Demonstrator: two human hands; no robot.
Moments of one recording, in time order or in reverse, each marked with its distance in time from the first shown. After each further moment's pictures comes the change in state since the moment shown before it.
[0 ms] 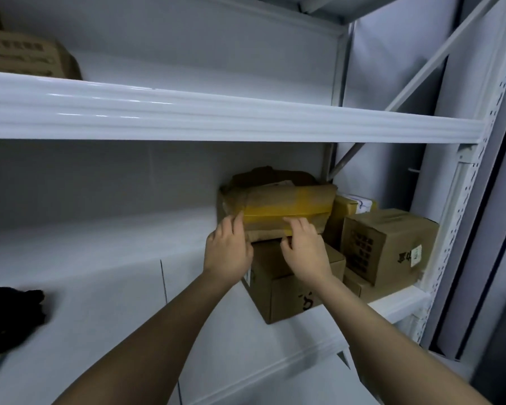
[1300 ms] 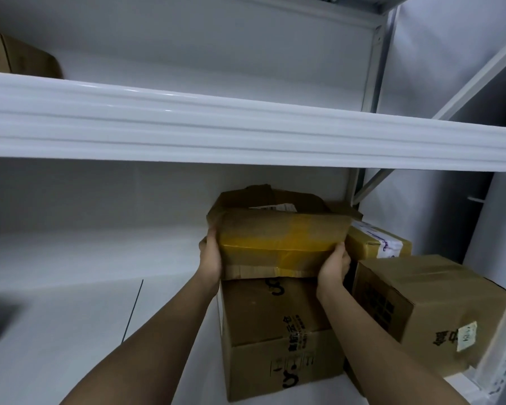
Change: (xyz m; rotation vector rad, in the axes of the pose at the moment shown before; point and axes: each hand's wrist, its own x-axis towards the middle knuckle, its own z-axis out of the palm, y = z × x) left_hand 0.116 0.009 0.105 -1.271 0.047 -0.896; right_hand 0.142 0.148 0.081 1.206 0.184 0.990
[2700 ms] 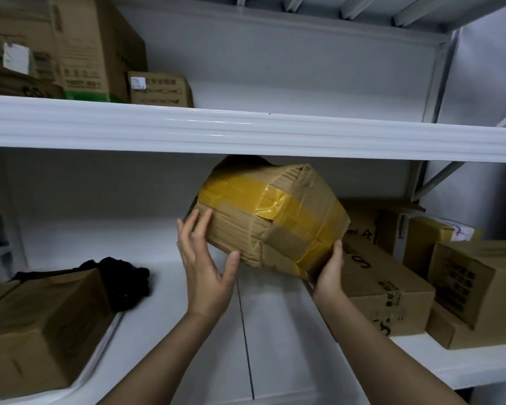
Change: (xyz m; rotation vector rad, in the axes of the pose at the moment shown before) left_hand -0.170 0.058 -0.253 0.499 0.302 1.042; right_hand -0.245 0.077 0.075 0.218 -0.384 0.134
